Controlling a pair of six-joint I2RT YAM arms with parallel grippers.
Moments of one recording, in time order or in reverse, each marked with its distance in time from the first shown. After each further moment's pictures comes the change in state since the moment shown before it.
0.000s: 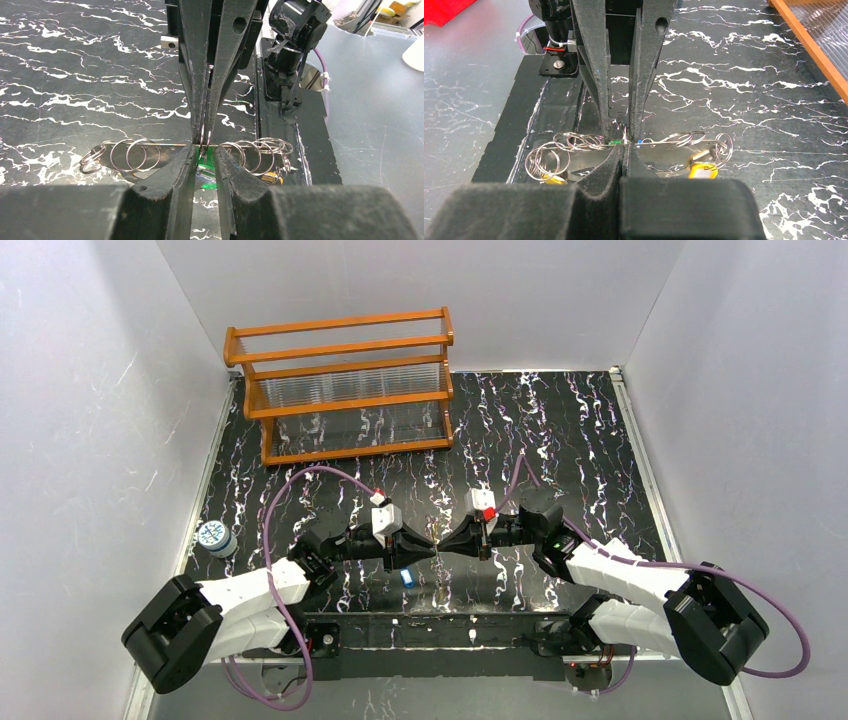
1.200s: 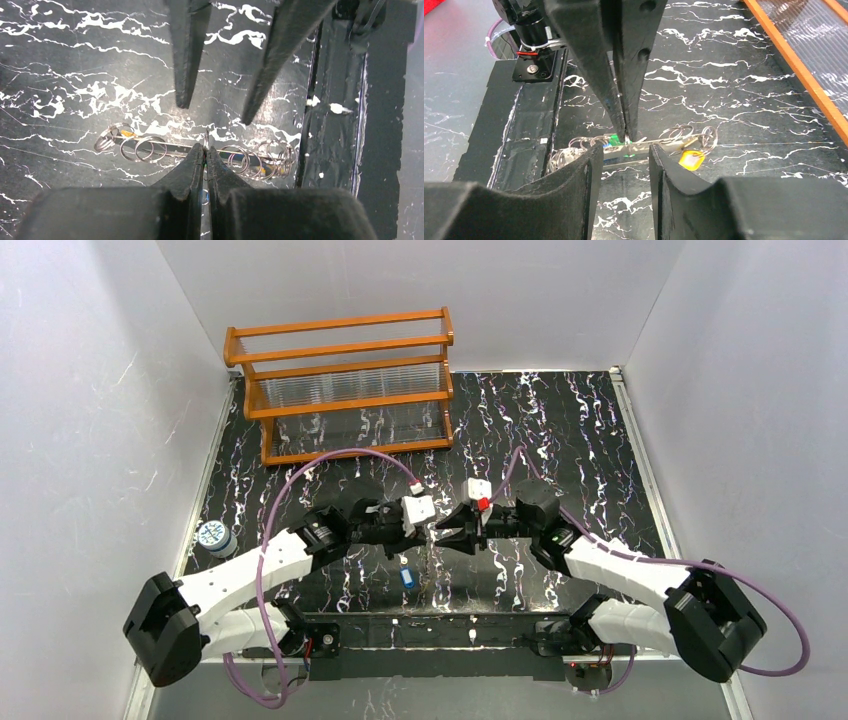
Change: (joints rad) left arm -0.050 0.006 0.394 -0.893 -0.249 0.370; right arm -0.004 0.003 0.059 -0.077 0.087 -0.030
